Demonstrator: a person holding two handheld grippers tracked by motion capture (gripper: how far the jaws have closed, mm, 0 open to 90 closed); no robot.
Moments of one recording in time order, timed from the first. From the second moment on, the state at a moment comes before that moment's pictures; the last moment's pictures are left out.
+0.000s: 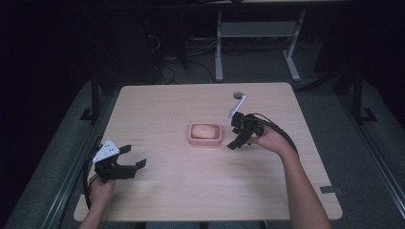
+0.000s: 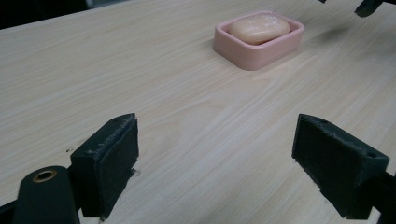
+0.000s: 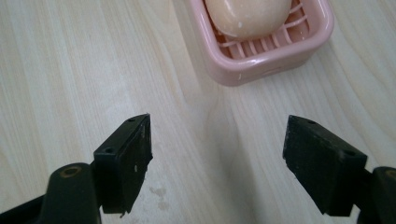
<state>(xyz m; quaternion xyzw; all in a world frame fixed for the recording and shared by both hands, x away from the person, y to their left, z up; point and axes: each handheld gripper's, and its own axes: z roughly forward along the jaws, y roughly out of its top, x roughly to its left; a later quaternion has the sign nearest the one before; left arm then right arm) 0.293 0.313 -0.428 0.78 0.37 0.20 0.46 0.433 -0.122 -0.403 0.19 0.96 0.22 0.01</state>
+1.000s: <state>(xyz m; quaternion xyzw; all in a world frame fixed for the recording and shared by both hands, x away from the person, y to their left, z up) 0.293 0.312 -0.429 0.78 0.37 0.20 0.46 0.406 -0.162 -0.414 0.22 0.95 0.23 0.01</state>
